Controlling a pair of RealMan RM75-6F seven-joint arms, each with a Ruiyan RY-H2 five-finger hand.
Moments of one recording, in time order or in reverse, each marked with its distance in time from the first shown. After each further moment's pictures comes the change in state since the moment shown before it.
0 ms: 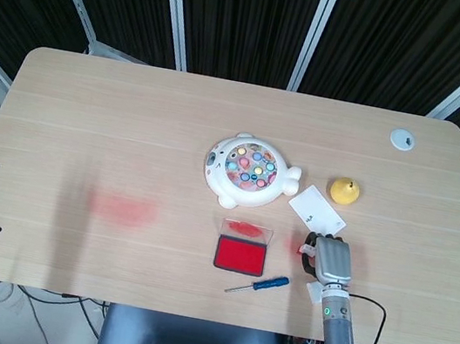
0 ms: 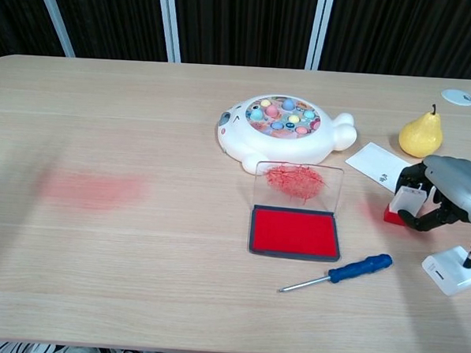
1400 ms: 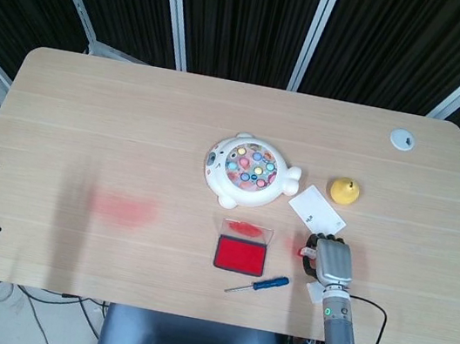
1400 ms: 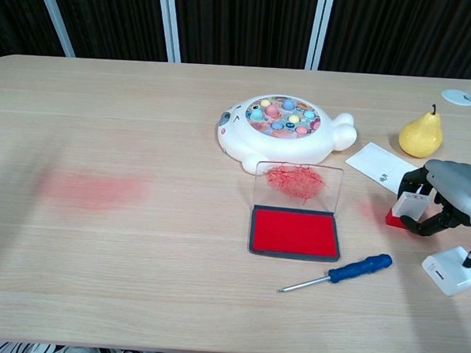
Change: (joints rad) left arm 0.000 0.001 -0.001 -0.001 -0.004 -0.002 0.004; right arm 0.002 0.016 0.004 -0.032 0.061 -0.027 -0.051
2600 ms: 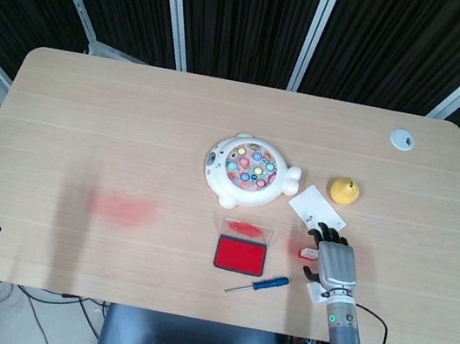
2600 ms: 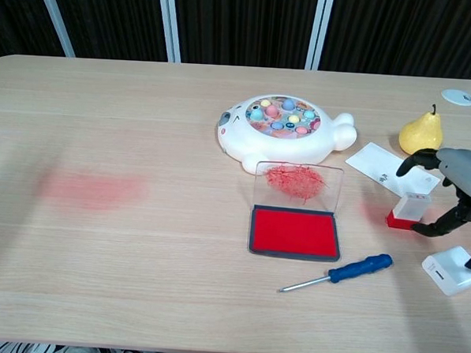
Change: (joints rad) left arm 0.003 0.001 0.001 0.002 0.017 0.013 -0.011; right arm -0.020 0.108 -0.030 -0.176 -0.047 0.075 -0.052
